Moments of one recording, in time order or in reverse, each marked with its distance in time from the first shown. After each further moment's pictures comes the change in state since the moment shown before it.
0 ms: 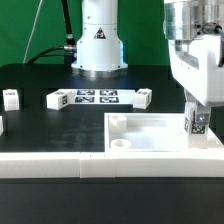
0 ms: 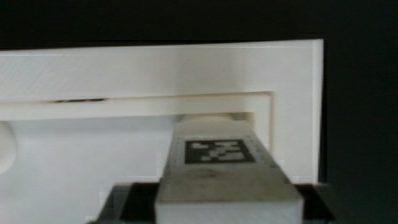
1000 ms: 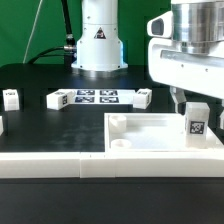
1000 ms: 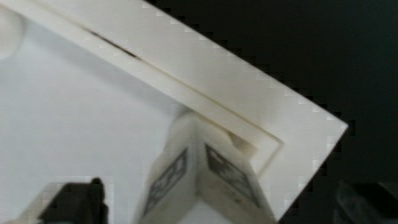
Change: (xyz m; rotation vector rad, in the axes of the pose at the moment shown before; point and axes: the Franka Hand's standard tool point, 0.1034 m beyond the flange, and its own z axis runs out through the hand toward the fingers) arm -0.005 -0.004 0.001 -0.063 -0.007 -0.726
